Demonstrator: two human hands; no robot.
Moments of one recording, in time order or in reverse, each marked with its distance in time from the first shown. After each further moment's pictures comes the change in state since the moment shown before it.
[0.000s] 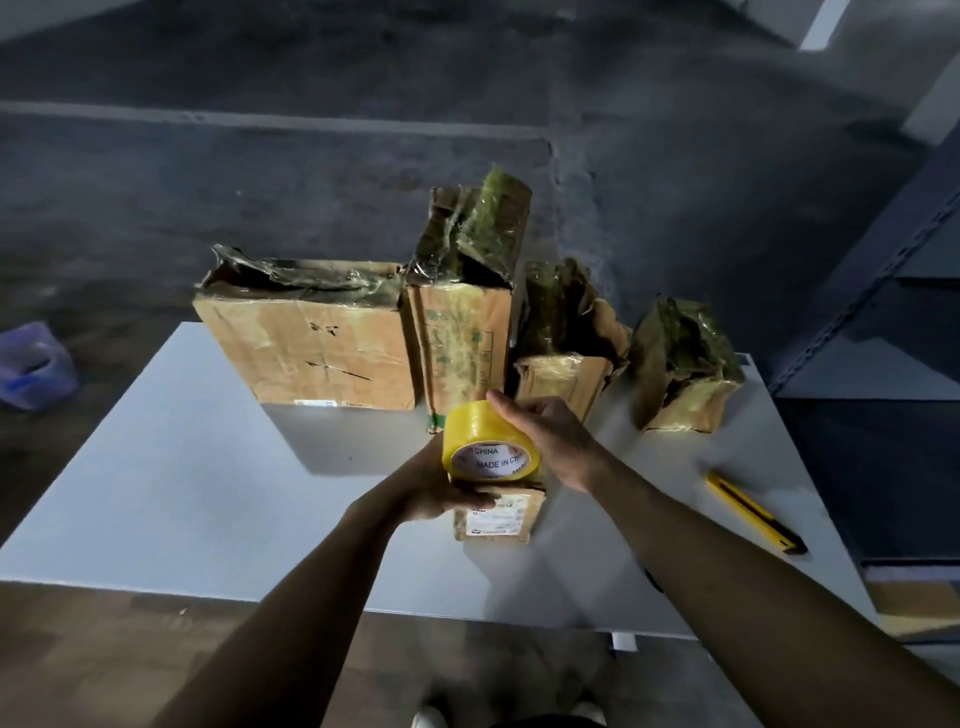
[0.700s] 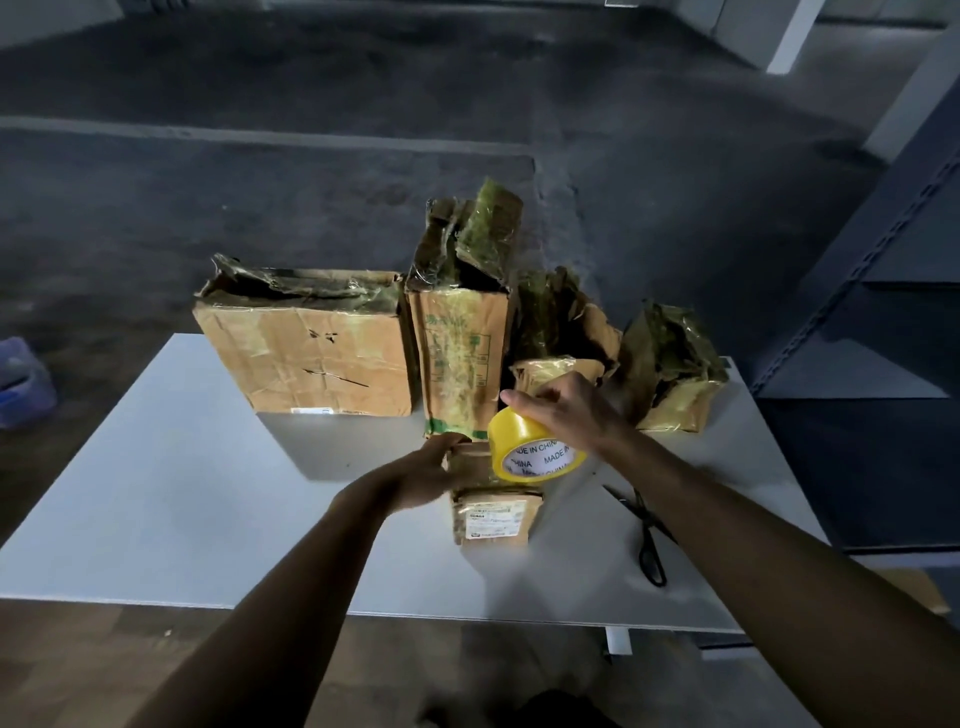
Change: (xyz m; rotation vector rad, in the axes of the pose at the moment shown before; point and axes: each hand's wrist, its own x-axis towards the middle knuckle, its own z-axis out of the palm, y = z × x) left_hand -0.006 0.006 -0.016 0.082 -0.136 -0.179; right_hand -0.017 -0.033 -0.025 -0.519 0.144 -0.157
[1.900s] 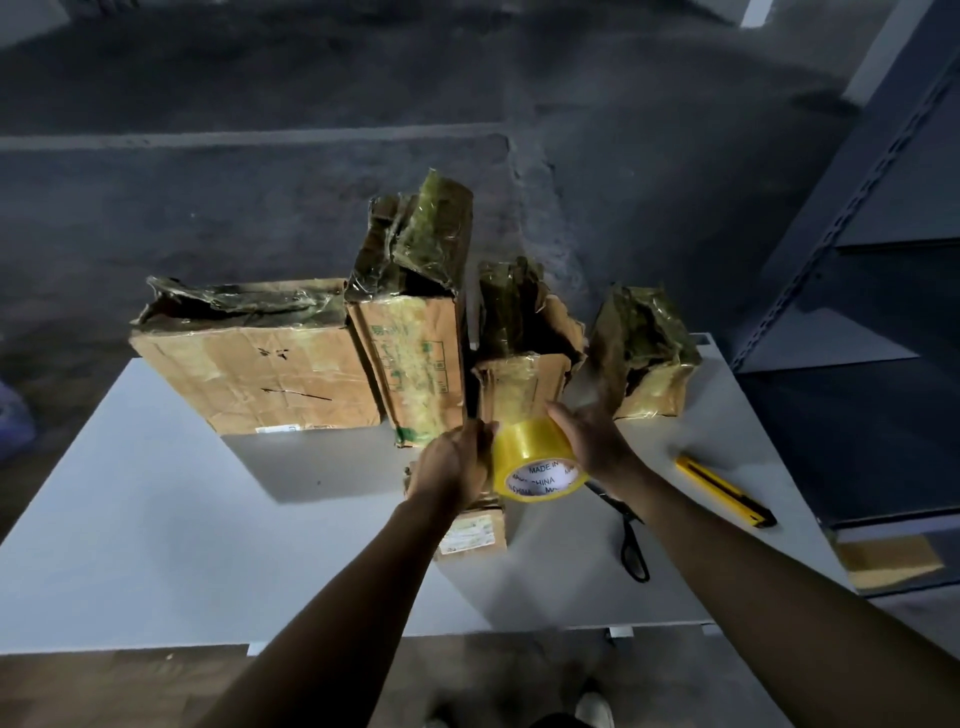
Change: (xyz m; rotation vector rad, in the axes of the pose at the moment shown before) left_hand 0.053 0.051 0.057 0.430 0.575 0.151; right_hand -0.012 0.080 -0.010 0.409 0.161 0.292
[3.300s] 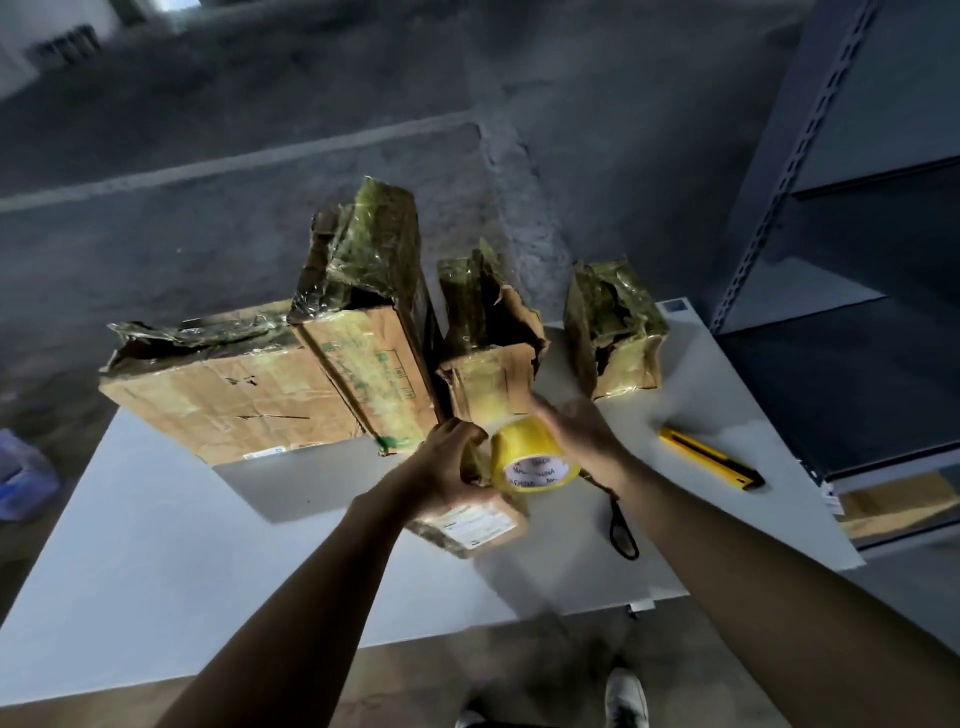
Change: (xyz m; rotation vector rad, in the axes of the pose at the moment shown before) left_hand 0.001 0.024 -0.022 0.031 -0.410 0.236; right_hand 0.008 0.027 -0.022 -0.082 0.060 0.078
